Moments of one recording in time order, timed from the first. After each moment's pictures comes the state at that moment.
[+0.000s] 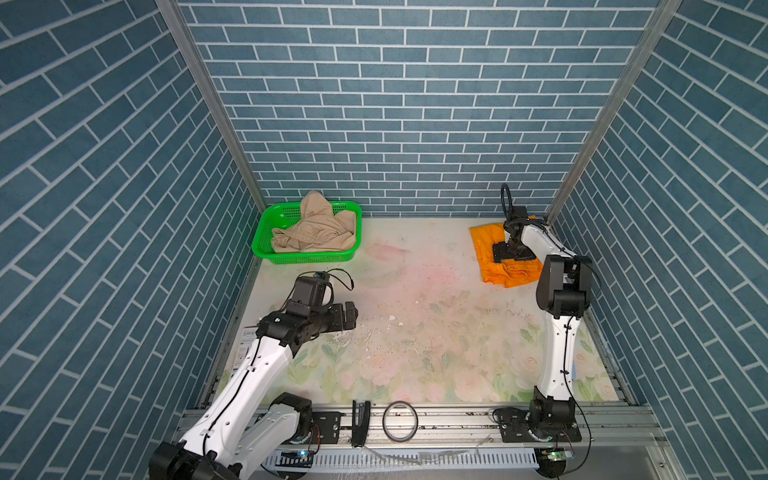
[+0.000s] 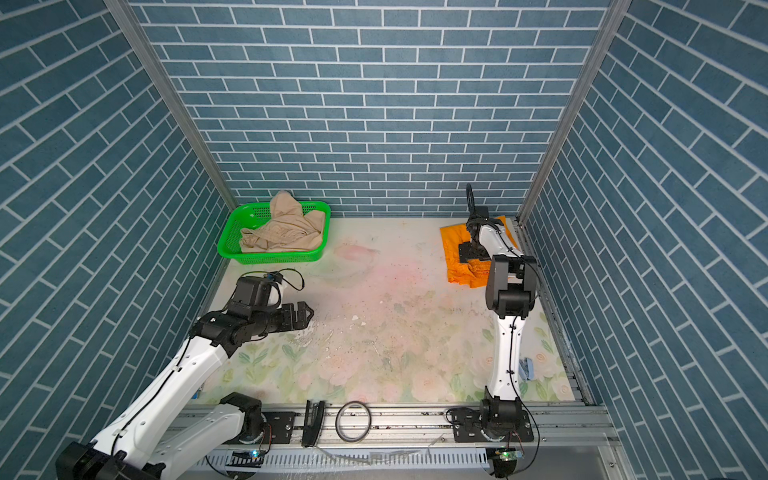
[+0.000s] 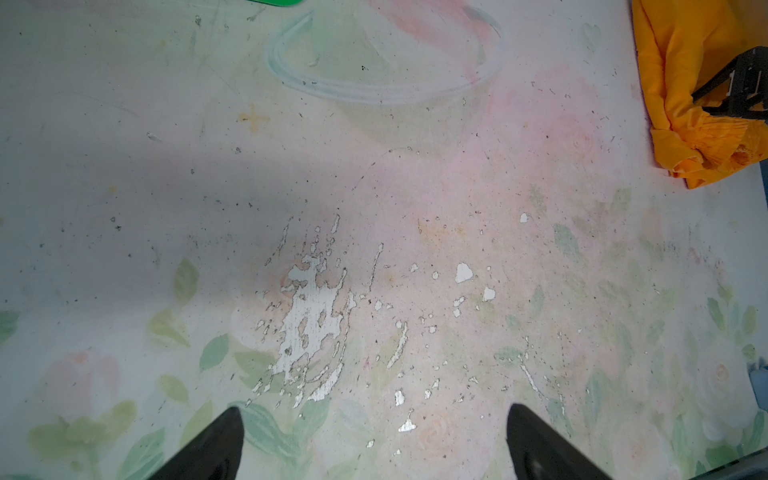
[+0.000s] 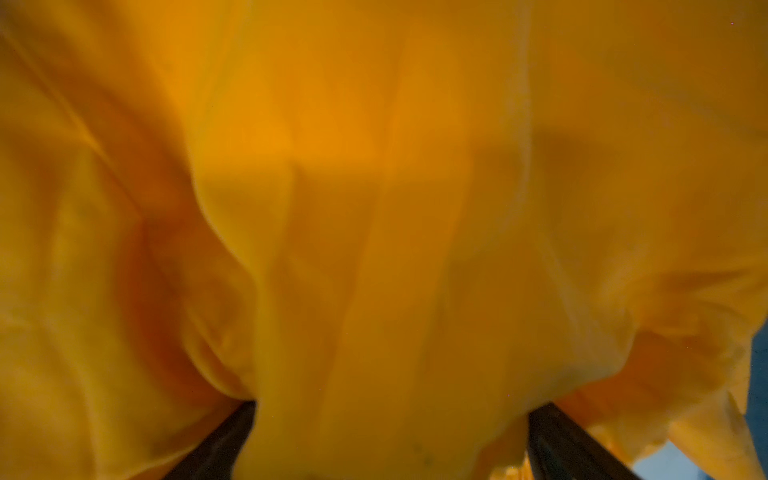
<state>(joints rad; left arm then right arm) -0.29 0.94 0.77 -0.76 0.13 -0.39 0.03 2.36 2.01 -0.89 0.19 -0.07</state>
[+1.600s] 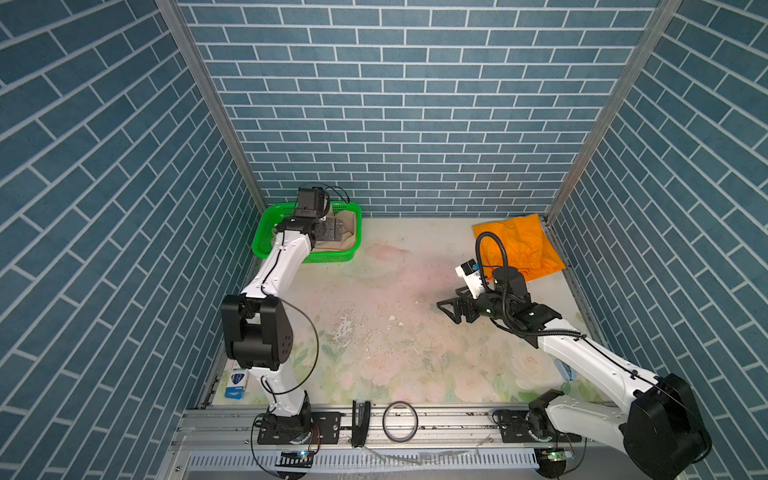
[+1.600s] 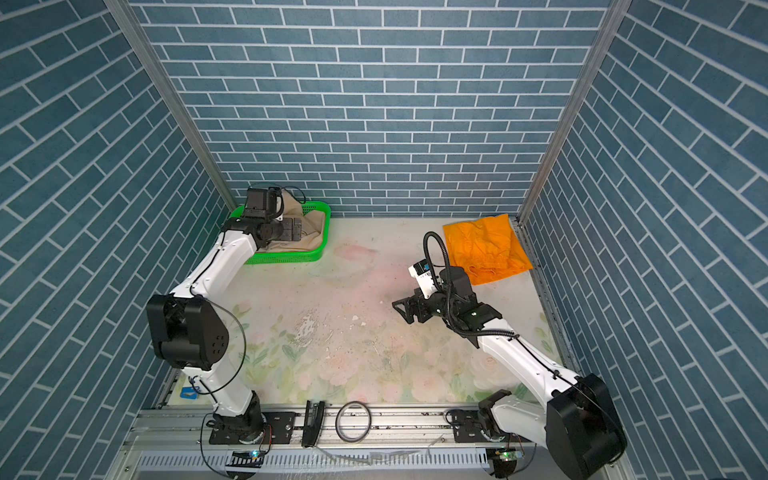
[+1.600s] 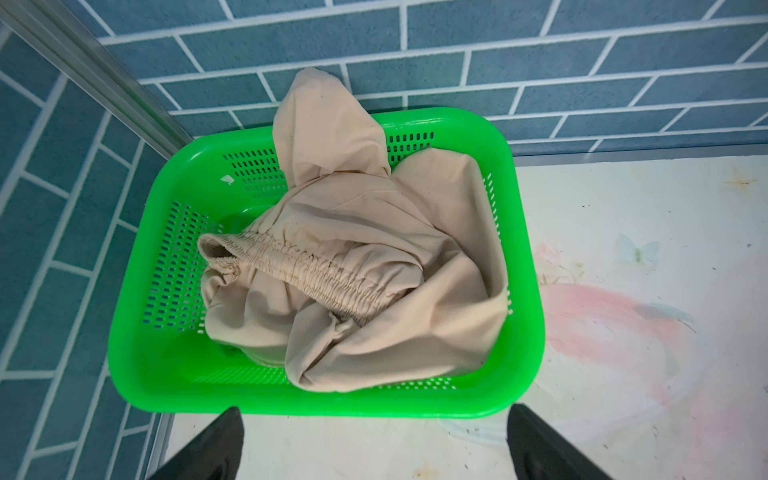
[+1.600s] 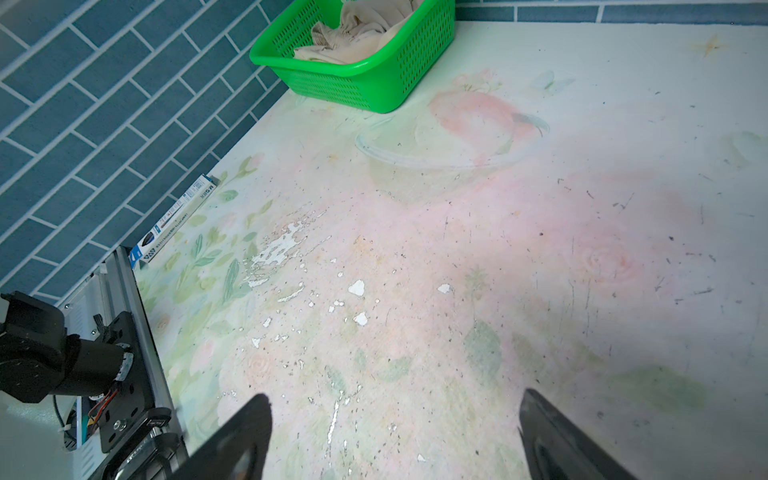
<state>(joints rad) -0.09 1.81 1.66 -0.61 -0.16 -0.02 0.53 1.16 0.70 -0.14 -0.46 0.13</state>
